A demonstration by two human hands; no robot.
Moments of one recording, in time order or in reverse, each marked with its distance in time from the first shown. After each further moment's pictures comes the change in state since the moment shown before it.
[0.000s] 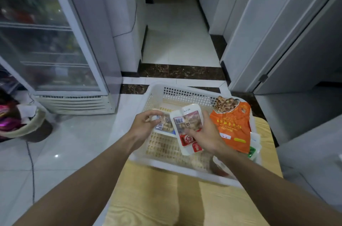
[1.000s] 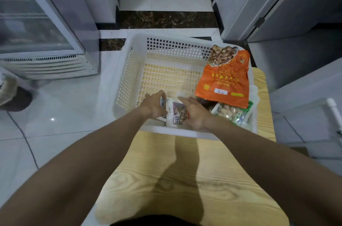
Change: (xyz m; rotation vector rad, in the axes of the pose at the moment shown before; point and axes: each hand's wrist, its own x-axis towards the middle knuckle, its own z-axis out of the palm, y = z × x) left_hand 0.024 -0.071 0.056 0.853 -0.389 -0.281; right_hand 0.019 0.096 0.029 -0.657 -0.429 0.205
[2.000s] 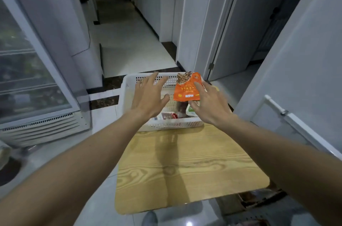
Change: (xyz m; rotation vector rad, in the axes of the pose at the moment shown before) left_hand -0.232 0.056 -0.035 0.488 0.752 0.701; right_hand -0.261 -0.070 -0.006 -0.259 0.908 0.144
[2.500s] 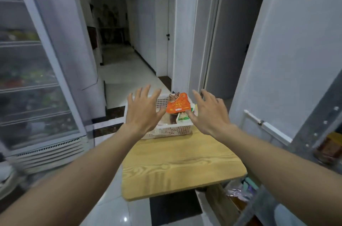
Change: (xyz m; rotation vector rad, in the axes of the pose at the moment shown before) left_hand -0.149 0.087 -0.132 0.163 0.180 0.049; right_hand -0.181 -0.020 -0.120 -0.067 0.195 0.005
